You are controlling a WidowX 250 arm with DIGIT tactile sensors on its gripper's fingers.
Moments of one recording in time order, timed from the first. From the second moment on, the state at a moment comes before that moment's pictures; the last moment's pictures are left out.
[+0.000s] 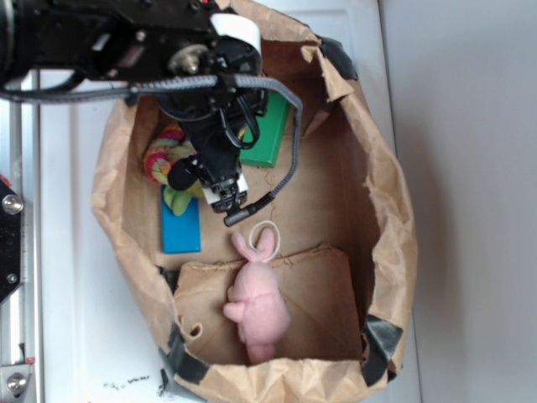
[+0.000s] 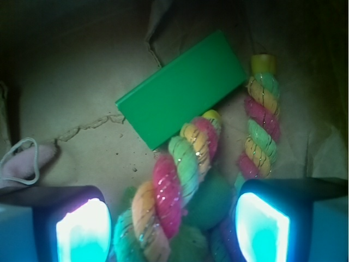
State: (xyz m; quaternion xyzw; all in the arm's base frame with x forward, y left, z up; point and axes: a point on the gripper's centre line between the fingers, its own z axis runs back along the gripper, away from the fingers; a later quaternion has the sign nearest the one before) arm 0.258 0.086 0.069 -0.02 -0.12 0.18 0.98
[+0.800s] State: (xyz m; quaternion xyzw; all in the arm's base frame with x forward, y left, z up) arm 0.262 0.082 0.056 0.00 -0.11 0.20 0.97
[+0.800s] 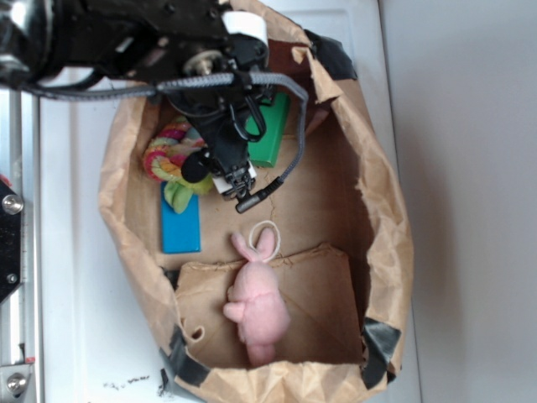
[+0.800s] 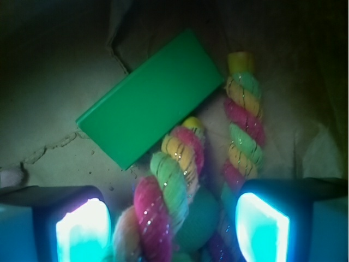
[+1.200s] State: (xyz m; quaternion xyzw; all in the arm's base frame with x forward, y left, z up) arm 0.259 0.076 0.053 -0.01 -0.10 0.19 0.98
